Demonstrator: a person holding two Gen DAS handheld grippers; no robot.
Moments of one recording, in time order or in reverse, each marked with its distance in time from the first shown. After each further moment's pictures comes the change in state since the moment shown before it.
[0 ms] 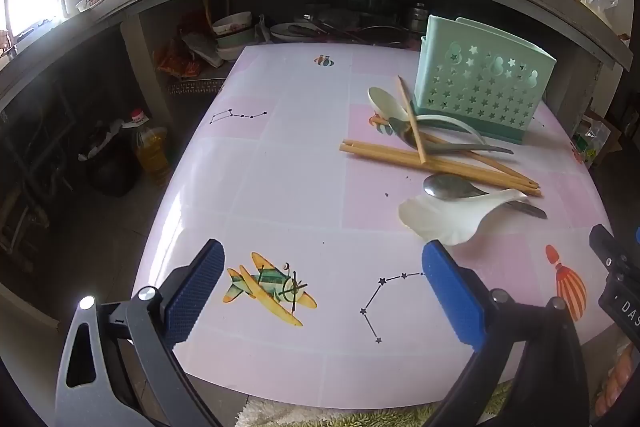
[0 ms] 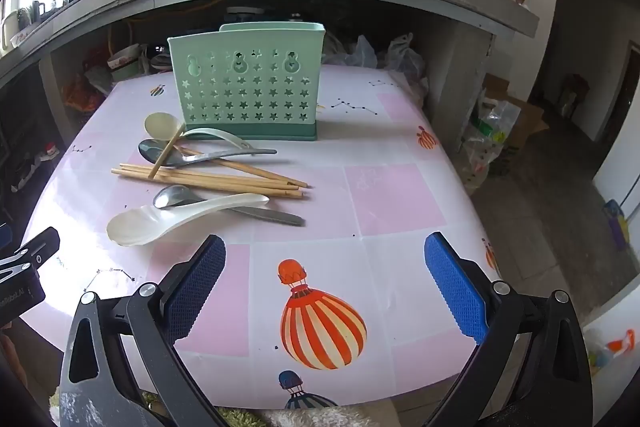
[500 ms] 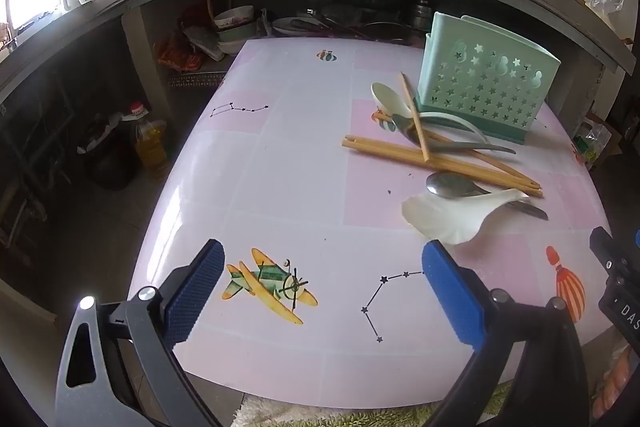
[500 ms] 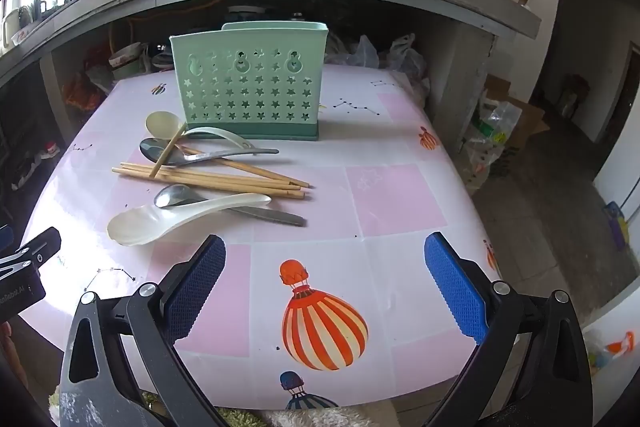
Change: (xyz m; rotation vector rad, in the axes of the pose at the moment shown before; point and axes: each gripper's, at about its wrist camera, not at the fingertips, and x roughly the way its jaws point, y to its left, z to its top) left arm 0.002 -0.002 -0.001 -0.006 0.007 0.001; right arm -0.001 -0.001 0.000 -0.003 -0.001 0.000
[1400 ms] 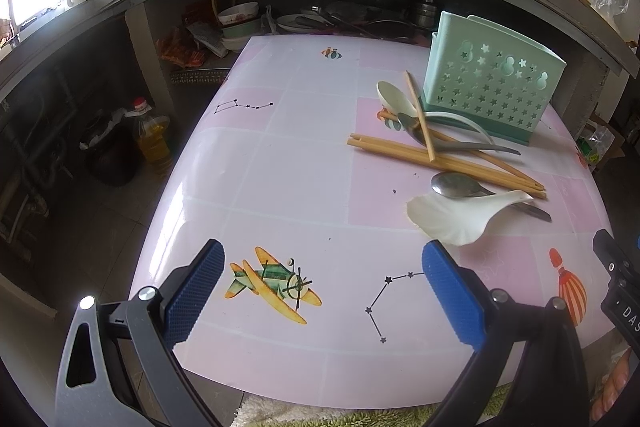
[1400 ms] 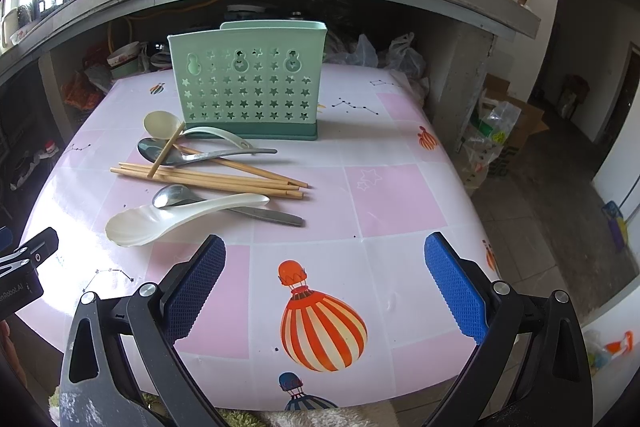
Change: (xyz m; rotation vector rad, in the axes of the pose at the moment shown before) left arm 0.004 0.007 0.002 -0.011 0.014 -0.007; right arm 0.002 0.003 0.001 -0.002 0.003 -0.003
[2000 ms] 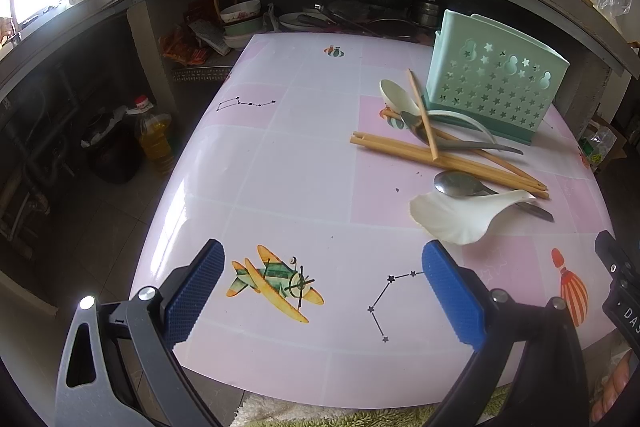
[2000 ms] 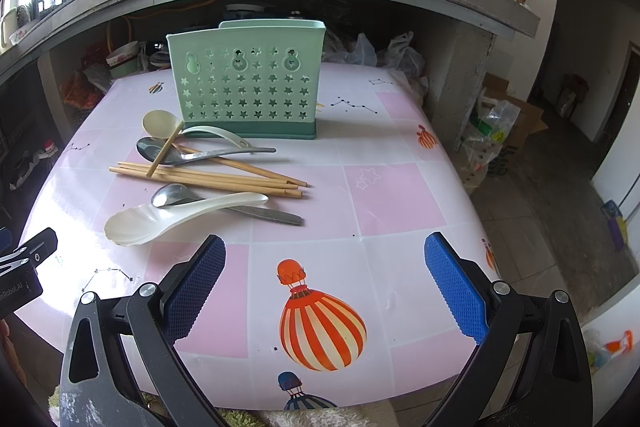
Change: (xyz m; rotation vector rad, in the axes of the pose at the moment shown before) left arm 0.002 0.002 0.000 0.000 0.004 0.001; right arm 0.000 0.000 0.000 0.000 0.001 -0.001
